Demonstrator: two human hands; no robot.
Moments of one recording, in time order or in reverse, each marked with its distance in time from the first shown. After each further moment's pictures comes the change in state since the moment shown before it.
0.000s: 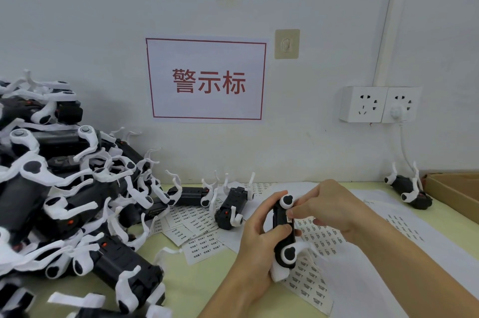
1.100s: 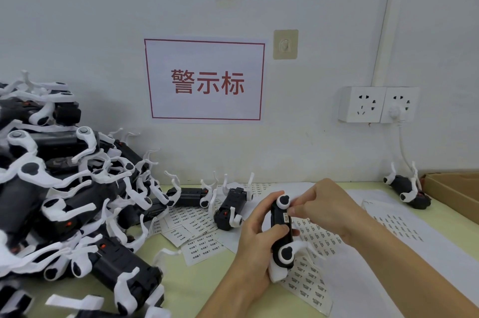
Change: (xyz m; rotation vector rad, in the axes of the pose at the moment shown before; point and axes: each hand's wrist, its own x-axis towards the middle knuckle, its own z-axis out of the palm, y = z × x) left_hand -0.001 0.004 0.001 -0.045 0.013 -0.028; right_hand 0.001 0.004 0.004 -0.034 0.018 -0.087
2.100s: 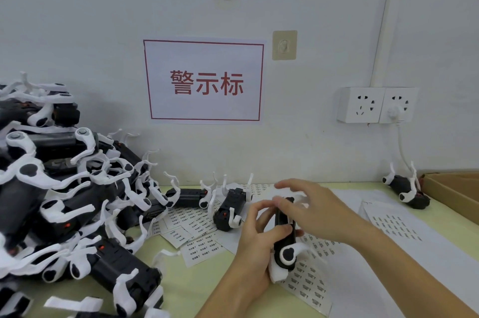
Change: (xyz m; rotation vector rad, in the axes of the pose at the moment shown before) left_hand 0.003 -0.003 -0.005 -0.116 -0.018 -0.044; right_hand 0.010 0.014 0.009 -0.219 -0.006 -0.317
